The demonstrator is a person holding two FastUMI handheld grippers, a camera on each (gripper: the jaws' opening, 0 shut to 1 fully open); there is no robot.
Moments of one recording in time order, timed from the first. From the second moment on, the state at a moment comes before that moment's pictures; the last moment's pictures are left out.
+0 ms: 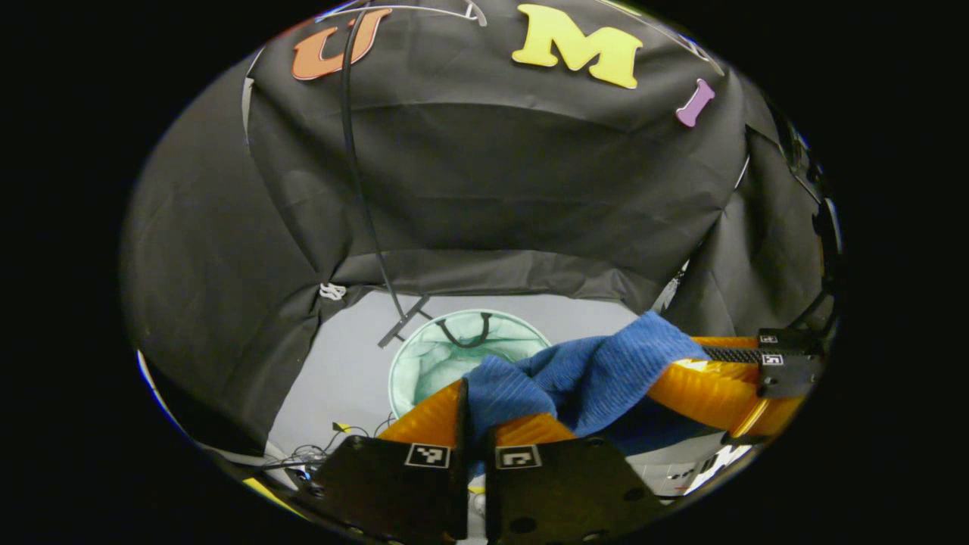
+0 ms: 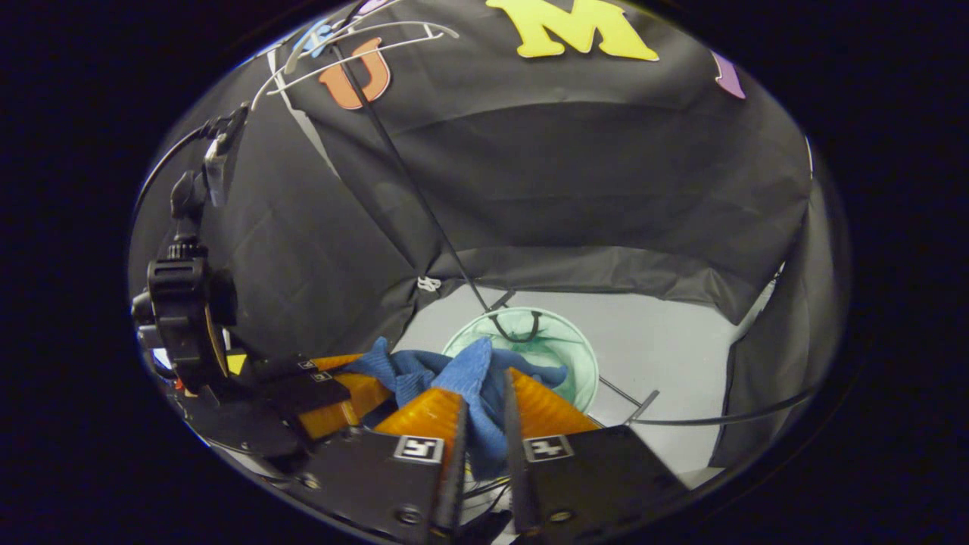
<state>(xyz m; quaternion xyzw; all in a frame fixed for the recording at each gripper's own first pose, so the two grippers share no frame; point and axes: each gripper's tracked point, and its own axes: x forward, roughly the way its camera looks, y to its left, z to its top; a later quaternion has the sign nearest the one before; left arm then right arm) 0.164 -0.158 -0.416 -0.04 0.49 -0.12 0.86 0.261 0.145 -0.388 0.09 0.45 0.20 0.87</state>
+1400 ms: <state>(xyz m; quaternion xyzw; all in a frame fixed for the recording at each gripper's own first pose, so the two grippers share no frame) 0.139 -0.074 -0.213 -0.04 0.28 -0.07 0.96 0.199 0.108 -0.207 0.02 0.26 0.16 0.95</state>
